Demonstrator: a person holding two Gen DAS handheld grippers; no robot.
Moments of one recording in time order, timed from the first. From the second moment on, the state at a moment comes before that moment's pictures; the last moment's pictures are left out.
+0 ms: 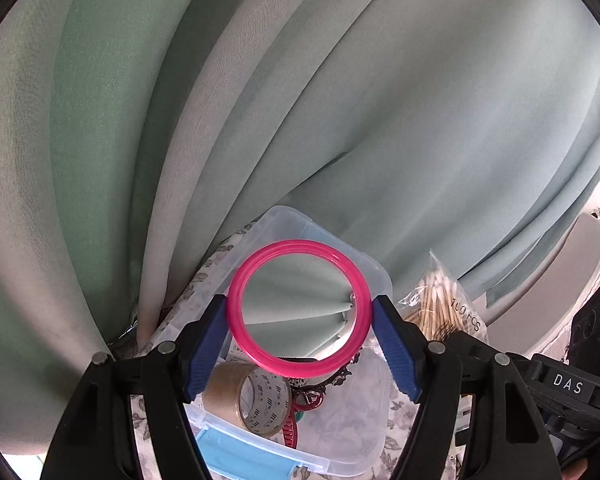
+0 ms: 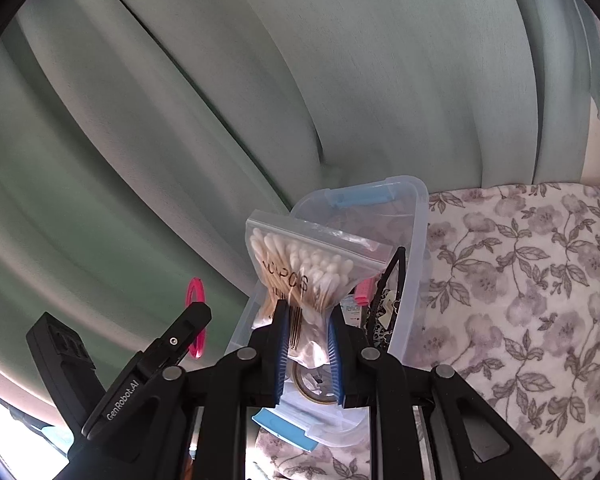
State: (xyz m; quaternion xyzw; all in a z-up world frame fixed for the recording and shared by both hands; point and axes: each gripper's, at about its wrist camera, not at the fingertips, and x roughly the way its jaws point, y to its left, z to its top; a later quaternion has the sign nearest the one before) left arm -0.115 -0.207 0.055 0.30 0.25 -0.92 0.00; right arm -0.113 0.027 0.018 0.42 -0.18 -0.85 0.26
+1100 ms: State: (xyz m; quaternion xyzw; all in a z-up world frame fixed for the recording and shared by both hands) left arm -0.132 -0.230 0.055 0.31 0.26 -0.91 0.00; right arm -0.112 0.015 0.008 0.45 -0.14 -0.85 0.23
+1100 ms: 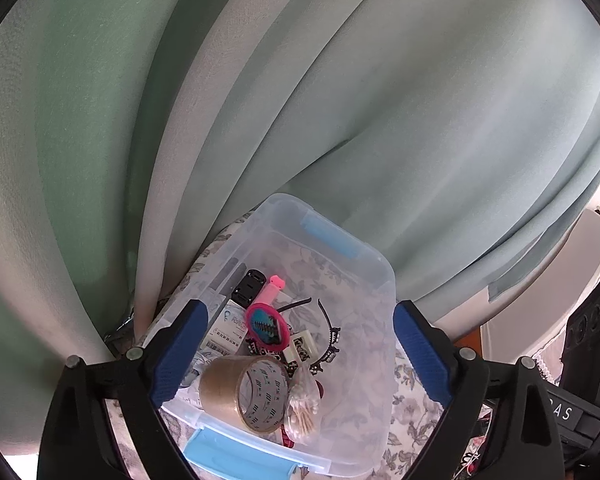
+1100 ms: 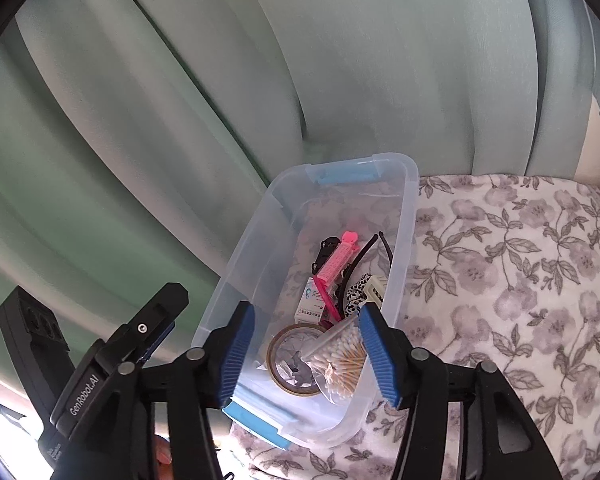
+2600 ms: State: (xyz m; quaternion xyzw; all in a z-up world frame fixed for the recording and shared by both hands) left arm -0.089 -0.117 0.104 0.36 0.06 -0.93 0.03; right arm -0.029 0.117 0.042 0.42 -0.13 -0.89 0.10
